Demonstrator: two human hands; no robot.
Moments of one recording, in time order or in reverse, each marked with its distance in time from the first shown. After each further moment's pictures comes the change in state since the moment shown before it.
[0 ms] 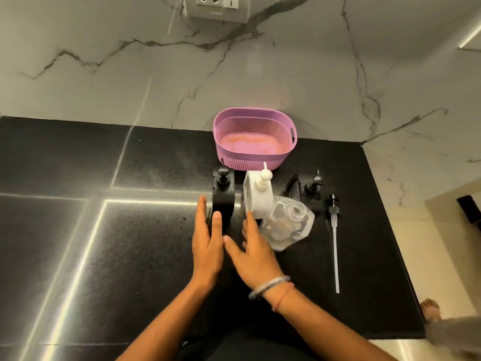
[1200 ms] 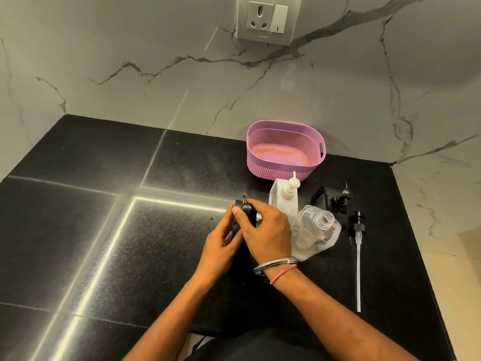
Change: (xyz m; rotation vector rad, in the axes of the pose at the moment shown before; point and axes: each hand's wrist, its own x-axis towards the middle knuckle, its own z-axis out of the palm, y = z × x) left_hand 0.011 -0.017 -0.047 0.079 -0.233 -0.024; right_hand 0.022 -0.062 0.013 -0.180 0.417 -0.383
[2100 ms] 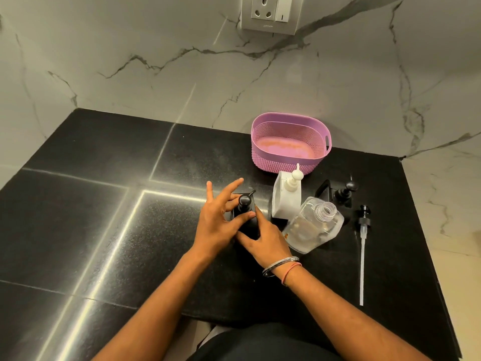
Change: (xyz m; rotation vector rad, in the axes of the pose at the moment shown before) left_hand 0.015 0.033 -0.015 0.250 0.112 0.419; right_hand -0.016 0.048 0.005 0.052 -0.510 0.115
